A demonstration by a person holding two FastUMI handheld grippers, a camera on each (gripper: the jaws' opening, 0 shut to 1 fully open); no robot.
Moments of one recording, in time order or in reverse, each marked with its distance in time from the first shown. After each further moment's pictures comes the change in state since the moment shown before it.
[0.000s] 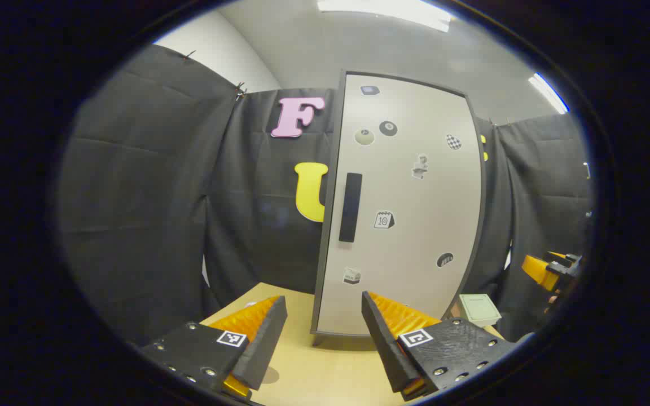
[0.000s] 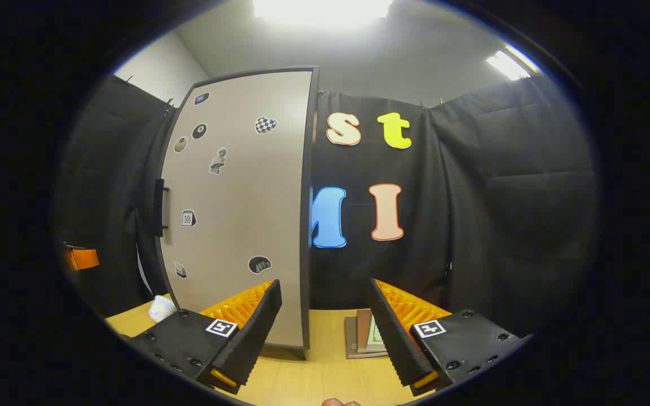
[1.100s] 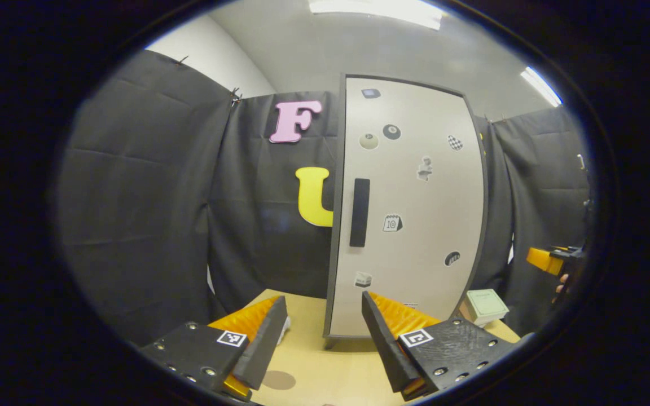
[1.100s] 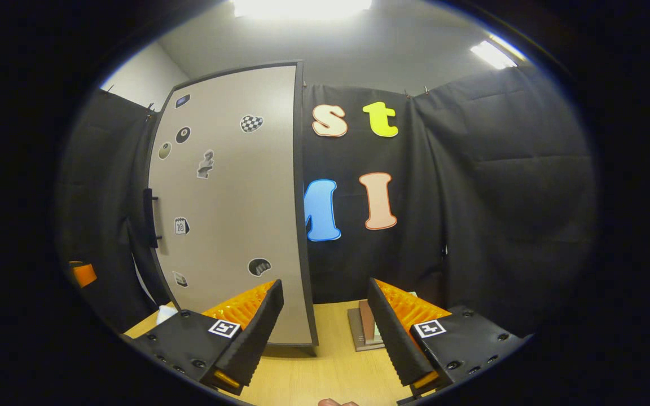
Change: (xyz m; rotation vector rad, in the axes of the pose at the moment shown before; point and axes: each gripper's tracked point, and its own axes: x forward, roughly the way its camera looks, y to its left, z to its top) left arm 0.013 0.031 0.007 0.078 -0.018 -0.064; right arm -0.001 0.016 0.007 0.093 0.046 -0.057
